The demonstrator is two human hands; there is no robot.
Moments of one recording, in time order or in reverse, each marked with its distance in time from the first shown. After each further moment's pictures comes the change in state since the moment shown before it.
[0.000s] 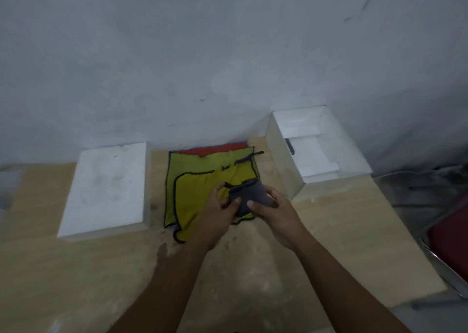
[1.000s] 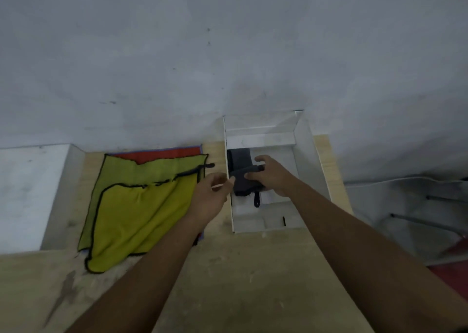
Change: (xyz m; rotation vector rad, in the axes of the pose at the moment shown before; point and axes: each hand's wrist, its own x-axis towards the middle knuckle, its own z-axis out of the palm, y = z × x) left_hand 0.182 0.026 0.185 0.302 0.255 -0.022; right_hand 0.244 -0.081 -0.209 -0.650 -0.141 0.287
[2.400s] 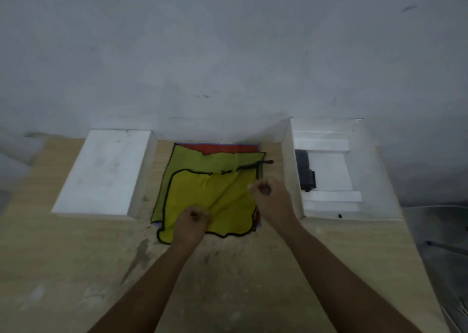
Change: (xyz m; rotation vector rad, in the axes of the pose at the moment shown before) left_hand -0.080 -0.117 -0.174 0.168 0.204 -0.144; right_hand -0.115 -0.048 0.182 -0.042 0.272 -0.272
